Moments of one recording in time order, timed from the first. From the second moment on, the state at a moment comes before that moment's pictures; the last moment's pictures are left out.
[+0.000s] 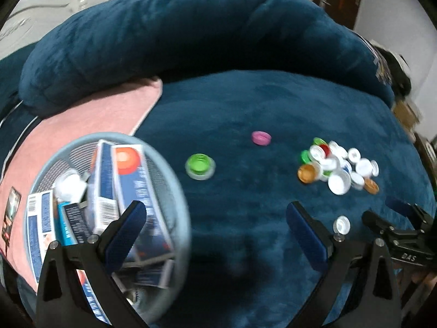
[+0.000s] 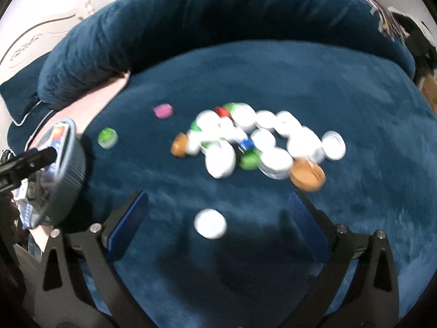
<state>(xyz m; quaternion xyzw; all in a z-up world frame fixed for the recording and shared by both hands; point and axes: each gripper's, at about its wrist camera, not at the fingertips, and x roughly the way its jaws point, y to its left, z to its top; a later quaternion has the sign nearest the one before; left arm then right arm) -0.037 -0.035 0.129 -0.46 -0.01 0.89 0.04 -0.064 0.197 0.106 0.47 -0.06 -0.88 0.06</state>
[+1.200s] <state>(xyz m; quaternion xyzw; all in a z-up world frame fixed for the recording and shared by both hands) -0.045 0.100 0.046 -0.52 -0.01 0.84 0.16 -0.081 0.280 0.070 0.47 -0.09 -0.88 0.05</state>
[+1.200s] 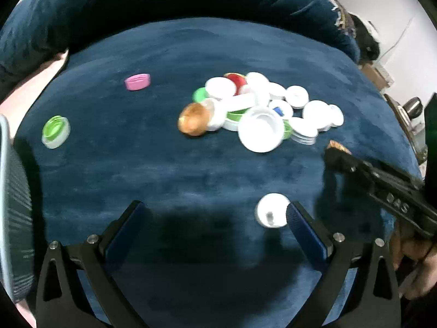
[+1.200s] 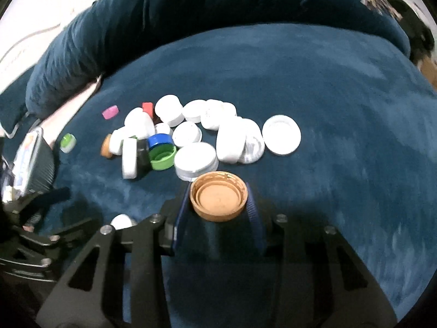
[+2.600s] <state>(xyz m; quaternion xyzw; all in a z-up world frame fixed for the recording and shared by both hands) -0.018 0.000 0.109 -0.45 -0.07 0.88 0.12 -0.048 0.192 0.103 0.46 -0.09 -0.88 0.09</state>
